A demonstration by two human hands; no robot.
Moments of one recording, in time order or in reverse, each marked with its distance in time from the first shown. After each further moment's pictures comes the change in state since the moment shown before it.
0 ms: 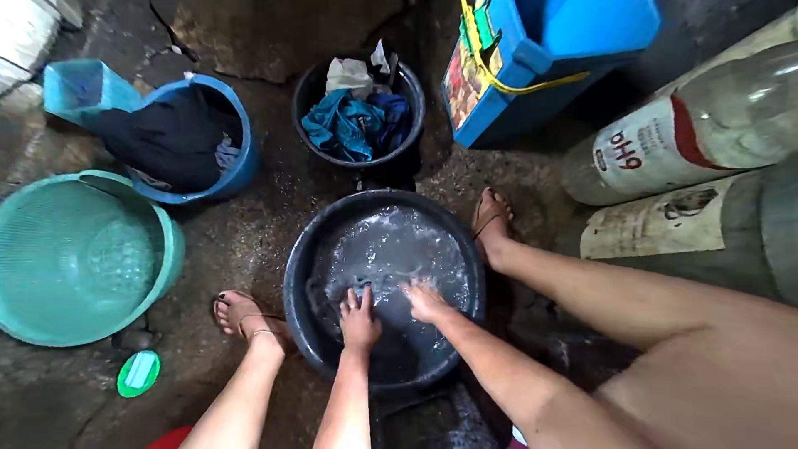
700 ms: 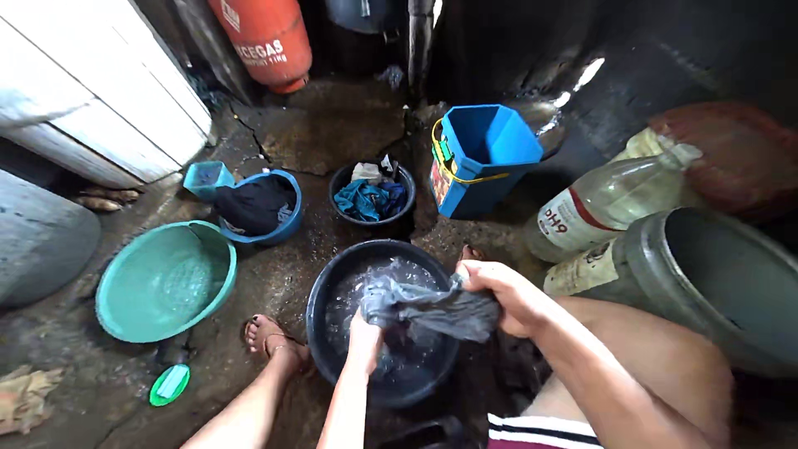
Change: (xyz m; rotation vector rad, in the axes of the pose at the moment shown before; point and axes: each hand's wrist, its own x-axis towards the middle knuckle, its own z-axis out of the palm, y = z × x) left_hand -0.145 0.071 -0.063 -1.116 0.349 0.263; right_hand -0.290 -0.030 -0.122 1.189 0.354 -0.498
